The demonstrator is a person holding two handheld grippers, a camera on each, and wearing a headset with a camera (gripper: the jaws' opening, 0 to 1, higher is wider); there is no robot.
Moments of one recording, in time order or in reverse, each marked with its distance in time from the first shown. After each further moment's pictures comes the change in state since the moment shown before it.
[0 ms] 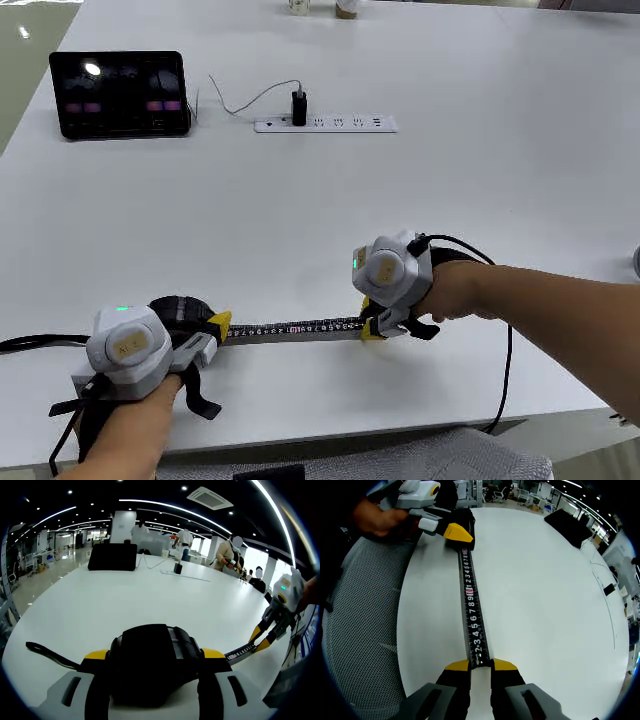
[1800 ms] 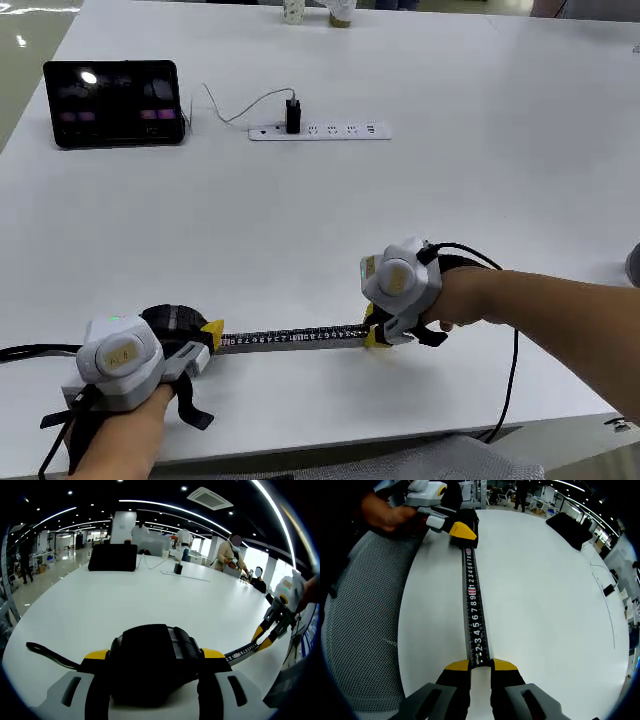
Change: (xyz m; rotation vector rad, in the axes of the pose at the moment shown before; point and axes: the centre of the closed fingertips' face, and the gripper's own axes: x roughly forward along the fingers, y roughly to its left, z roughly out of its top) left arm 0.000 0.000 0.001 0.003 -0.004 0.004; right arm -0.004 -0.001 -0.013 -0.032 -0.024 0.010
